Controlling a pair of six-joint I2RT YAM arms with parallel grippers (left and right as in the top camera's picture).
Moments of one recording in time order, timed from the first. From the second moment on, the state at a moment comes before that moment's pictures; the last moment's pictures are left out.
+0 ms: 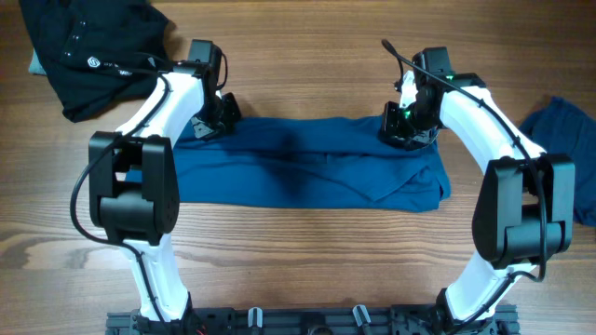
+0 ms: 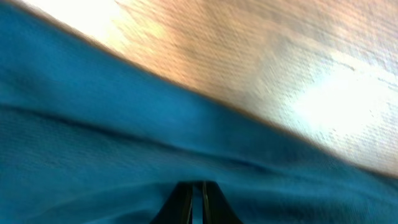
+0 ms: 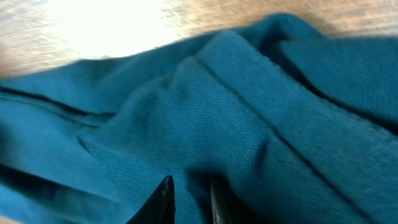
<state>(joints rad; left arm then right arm) -0.13 2.11 1.52 -0.87 0.11 -0.52 0.10 1.93 1.33 -0.83 -0.29 0.26</state>
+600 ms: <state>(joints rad) 0.06 2.11 1.52 -0.87 -0.17 -0.50 0.10 1.93 1.33 -0.92 -0.09 0.38</state>
